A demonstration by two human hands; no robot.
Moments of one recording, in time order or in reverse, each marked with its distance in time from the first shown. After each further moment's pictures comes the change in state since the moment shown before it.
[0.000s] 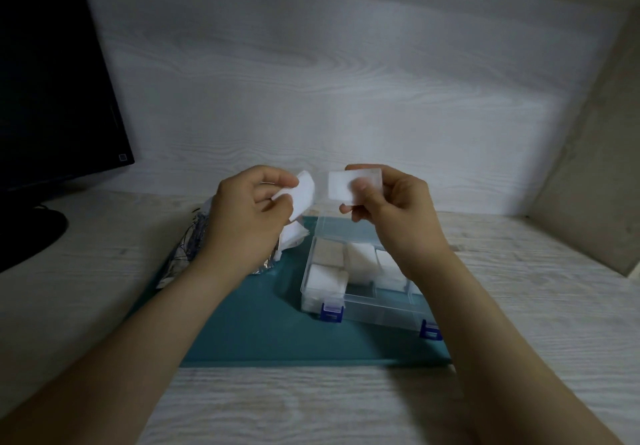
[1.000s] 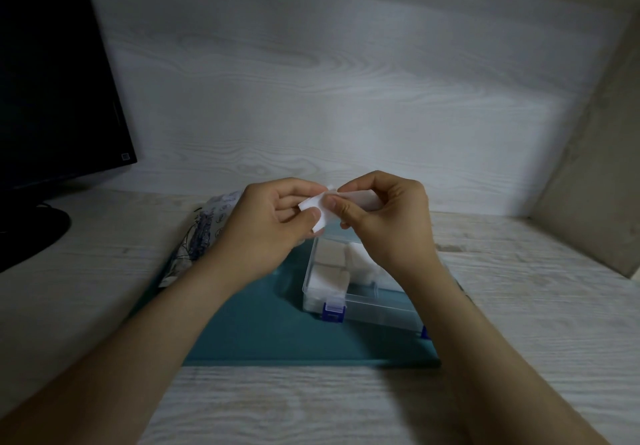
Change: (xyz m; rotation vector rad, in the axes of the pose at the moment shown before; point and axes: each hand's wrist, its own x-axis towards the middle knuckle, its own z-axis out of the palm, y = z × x) left_hand -0.006 0.009 0.005 -0.081 -0.262 -0.060; right_hand -0.006 0.001 0.014 -0.240 0.096 -0.140
